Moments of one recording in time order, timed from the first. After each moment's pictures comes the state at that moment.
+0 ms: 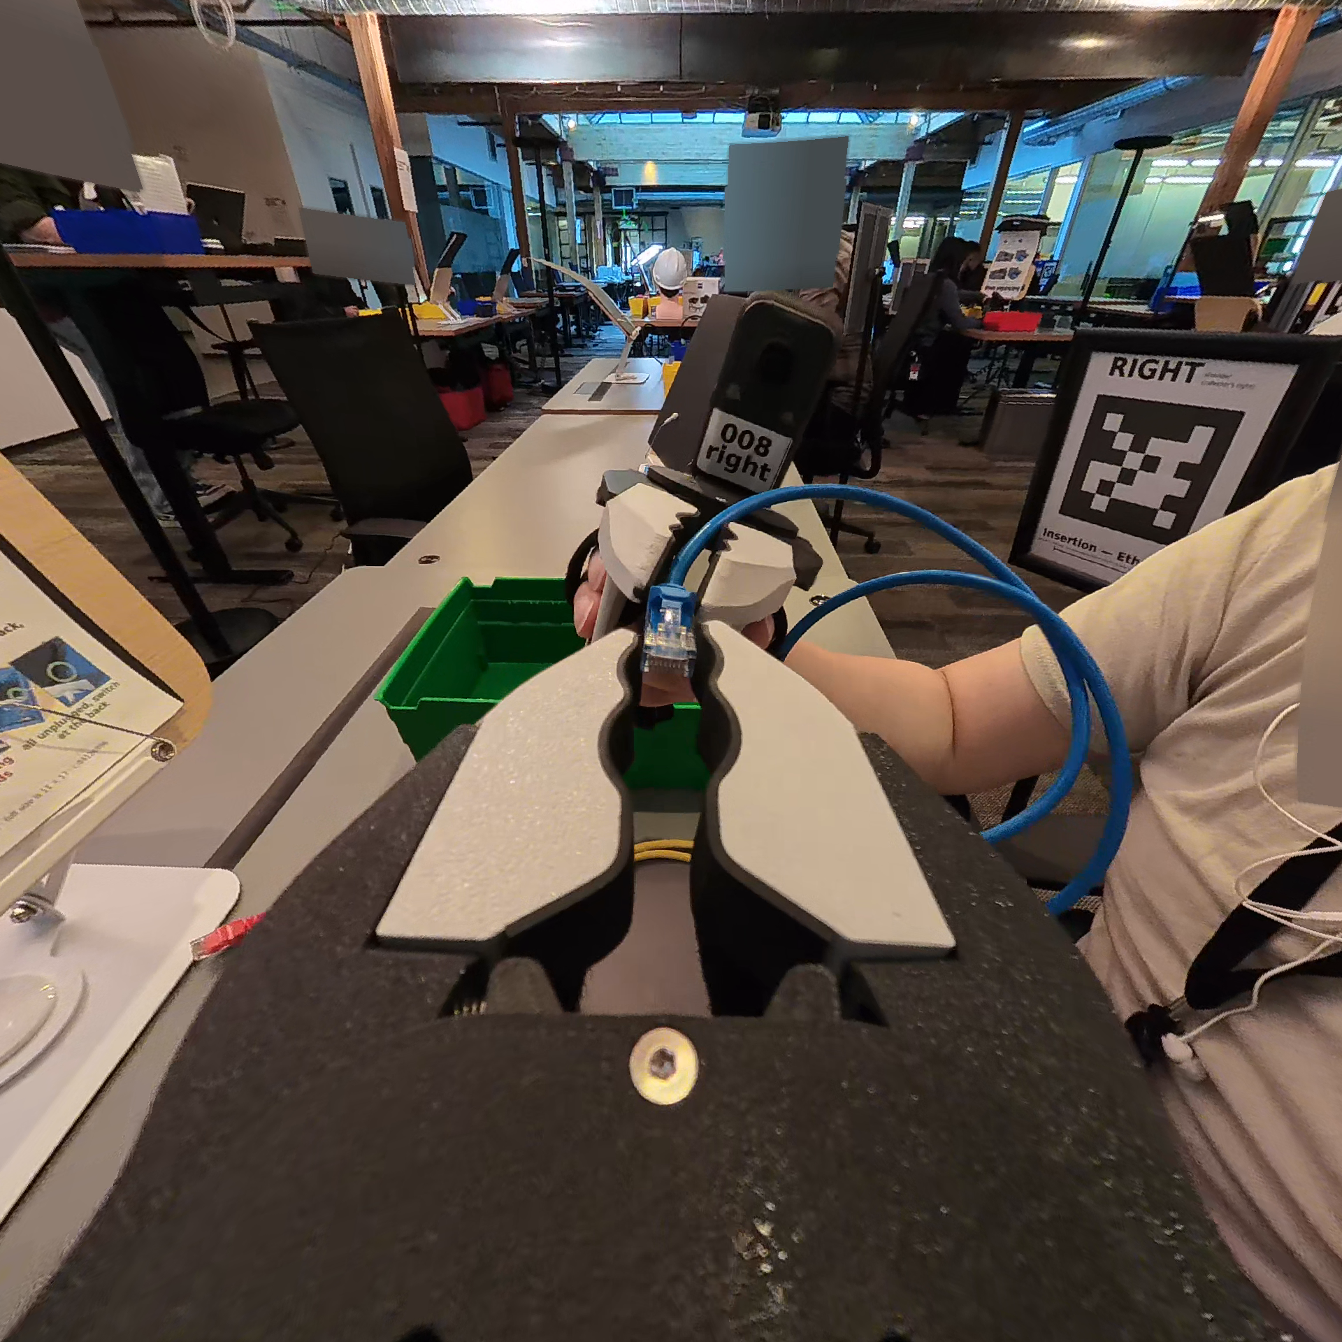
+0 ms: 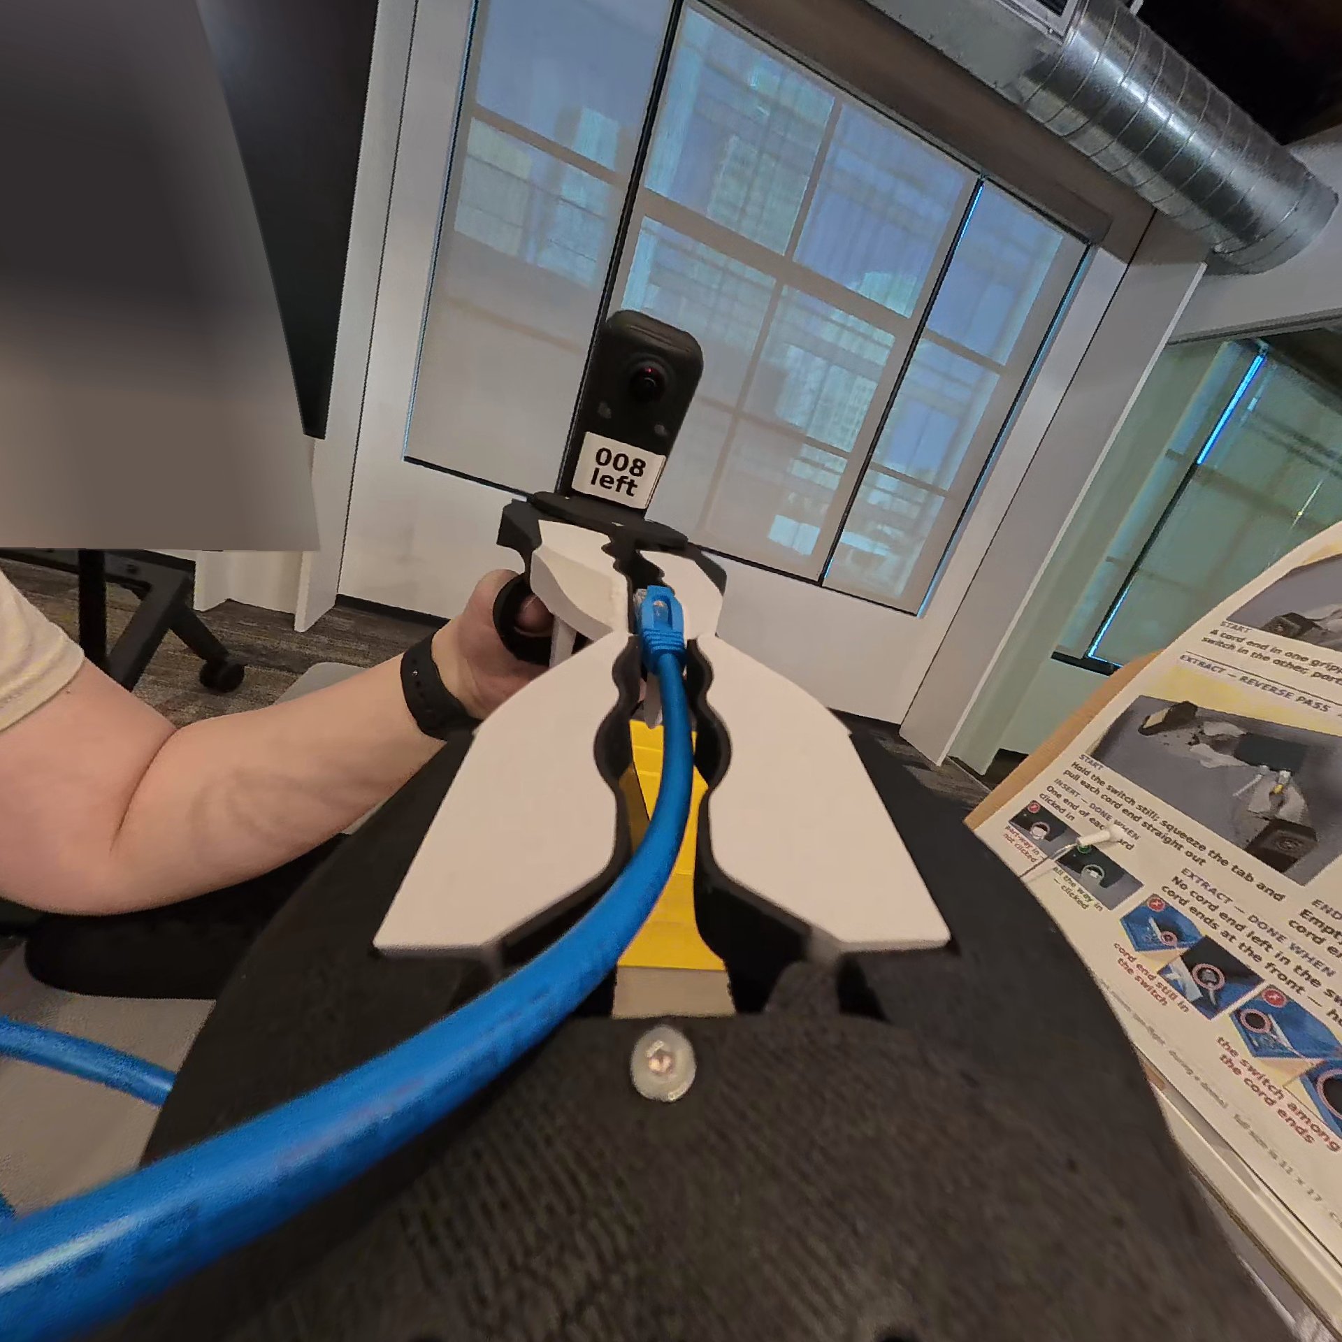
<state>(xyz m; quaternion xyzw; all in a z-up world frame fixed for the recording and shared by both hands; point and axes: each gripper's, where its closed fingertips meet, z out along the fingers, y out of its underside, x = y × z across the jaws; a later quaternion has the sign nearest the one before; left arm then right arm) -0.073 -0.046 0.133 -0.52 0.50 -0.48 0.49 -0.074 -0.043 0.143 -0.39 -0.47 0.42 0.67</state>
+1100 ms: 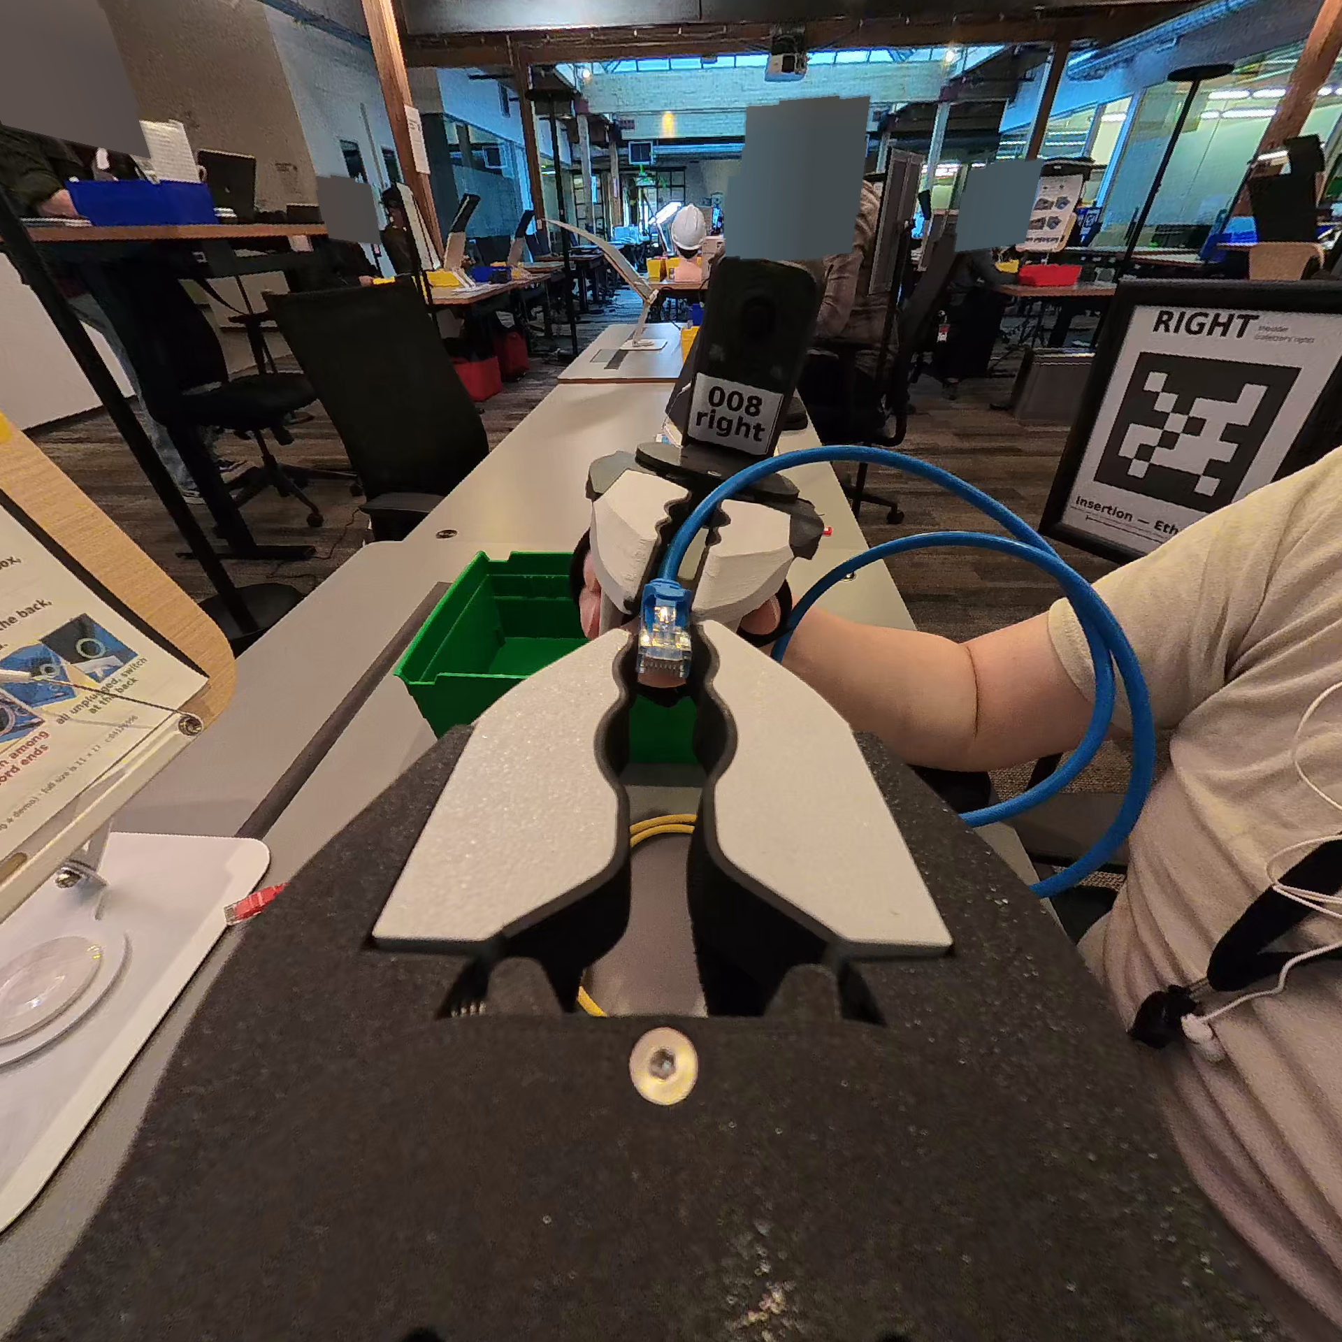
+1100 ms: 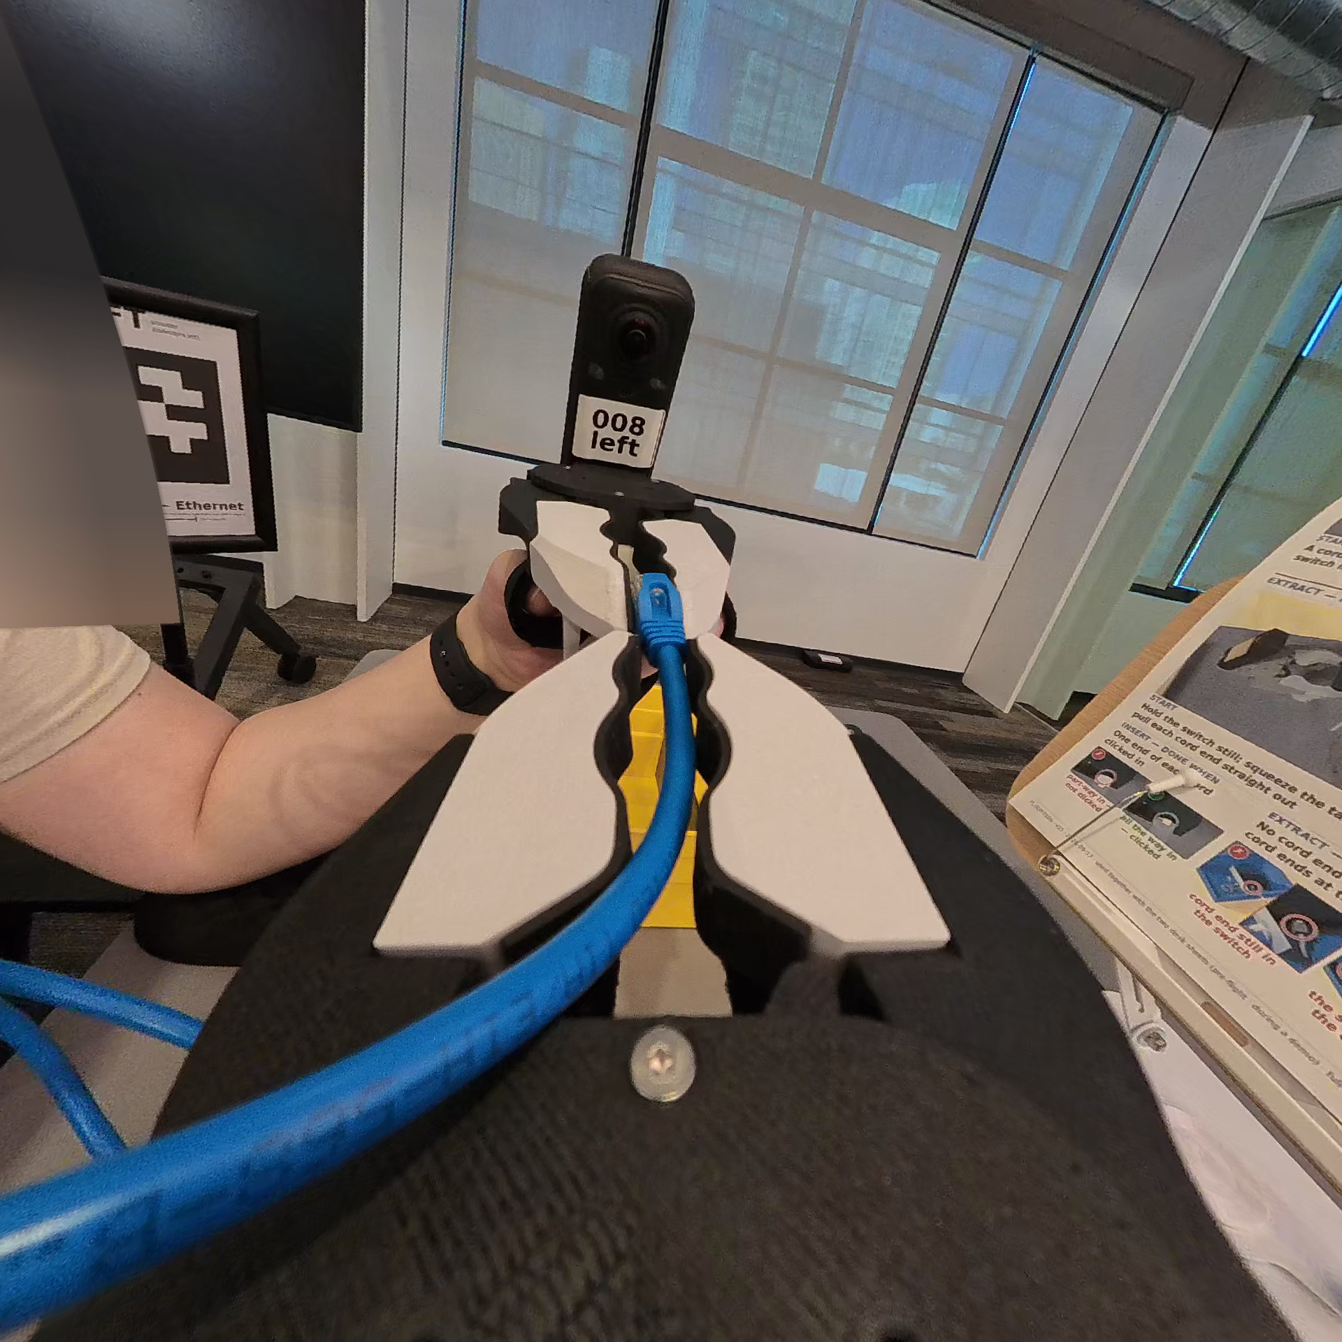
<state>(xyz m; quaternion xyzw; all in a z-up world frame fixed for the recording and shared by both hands) -0.074 -0.043 0.126 -0.53 0.51 -0.46 0.49 -0.076 -0.038 0.134 -0.43 -0.48 0.45 0.62</state>
